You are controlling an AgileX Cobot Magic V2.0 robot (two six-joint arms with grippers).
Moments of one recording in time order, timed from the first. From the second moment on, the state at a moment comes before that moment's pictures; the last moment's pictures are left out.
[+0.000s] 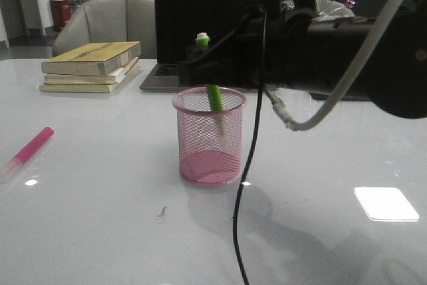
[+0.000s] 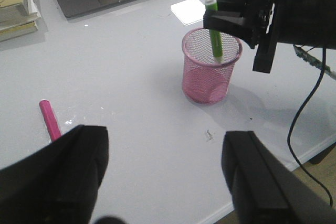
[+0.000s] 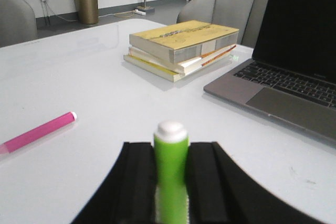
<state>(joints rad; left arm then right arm) -0.55 0.65 -0.68 -0.03 0.62 0.03 0.60 1.80 -0.74 -0.02 -0.91 0.00</state>
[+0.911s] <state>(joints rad) -0.55 0.65 -0.68 -0.03 0.62 0.03 0.61 0.97 -0.77 -0.03 0.46 0.00</state>
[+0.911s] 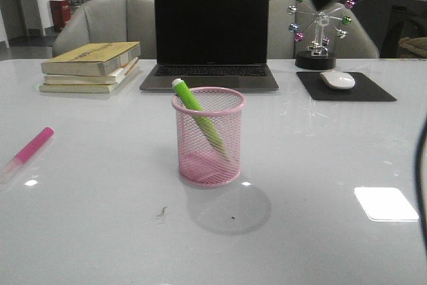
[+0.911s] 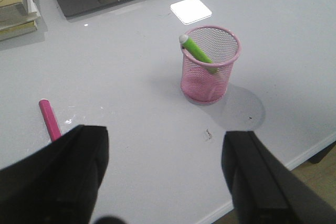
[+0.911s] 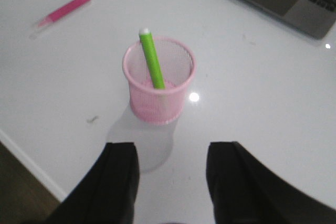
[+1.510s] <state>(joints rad) -0.54 0.68 -0.68 -0.03 0.64 0.03 0.61 0.70 -0.65 -0.03 0.66 0.00</state>
